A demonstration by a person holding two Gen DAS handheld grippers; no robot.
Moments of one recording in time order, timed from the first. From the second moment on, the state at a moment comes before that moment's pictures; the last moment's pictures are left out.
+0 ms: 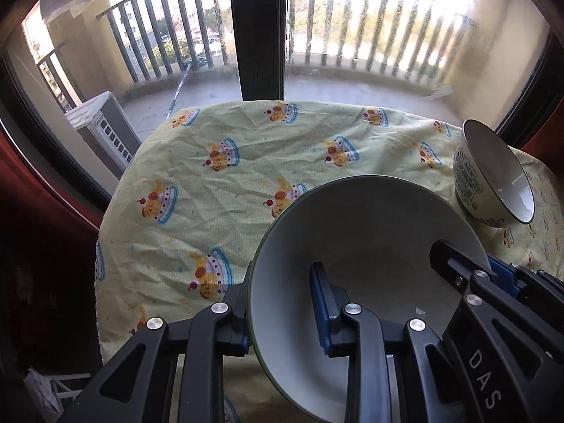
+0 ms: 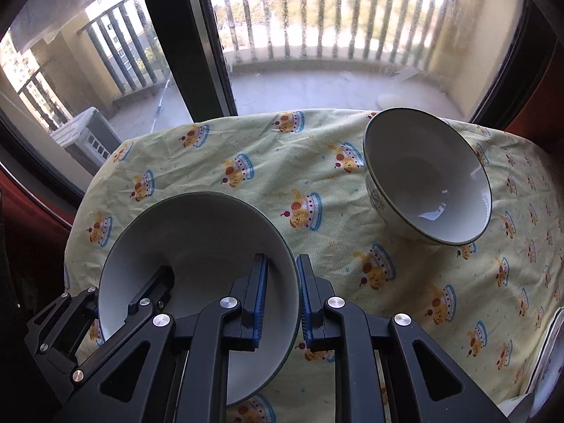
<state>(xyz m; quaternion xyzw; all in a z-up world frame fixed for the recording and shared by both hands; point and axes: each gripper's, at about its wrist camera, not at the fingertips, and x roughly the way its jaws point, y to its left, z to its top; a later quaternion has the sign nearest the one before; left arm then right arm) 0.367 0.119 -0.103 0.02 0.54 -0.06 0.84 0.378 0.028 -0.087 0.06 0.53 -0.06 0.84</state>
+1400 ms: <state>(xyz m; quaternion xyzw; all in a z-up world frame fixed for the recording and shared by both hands) 0.186 -0.045 -0.005 0.00 0.49 0.01 0.87 0.191 -0.138 0.010 0.04 0.49 0.03 0.87</state>
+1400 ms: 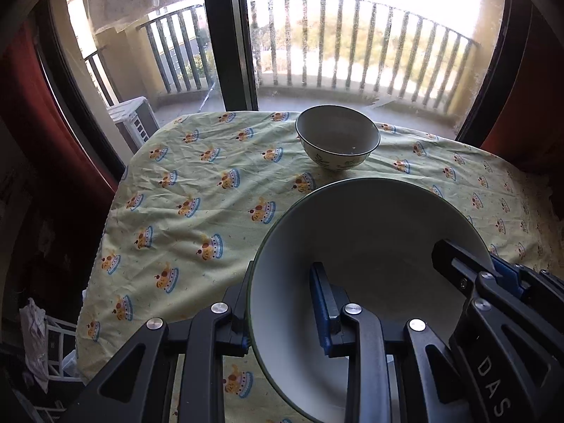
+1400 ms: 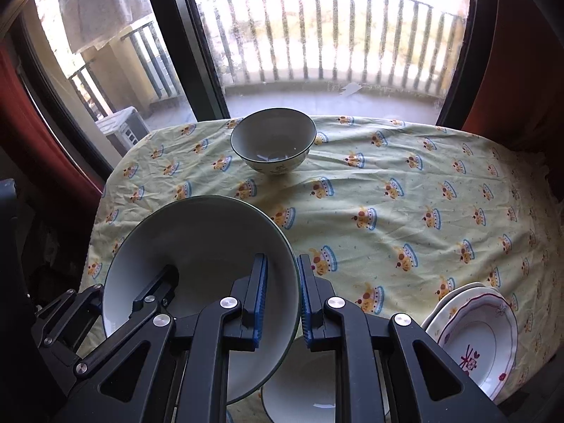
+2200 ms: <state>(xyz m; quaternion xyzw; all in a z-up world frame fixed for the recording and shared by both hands) 0.131 -0.114 -0.039 0.00 0.52 0.00 0.85 0.129 -0.214 -0.020 0.03 0.51 0.03 0.86</state>
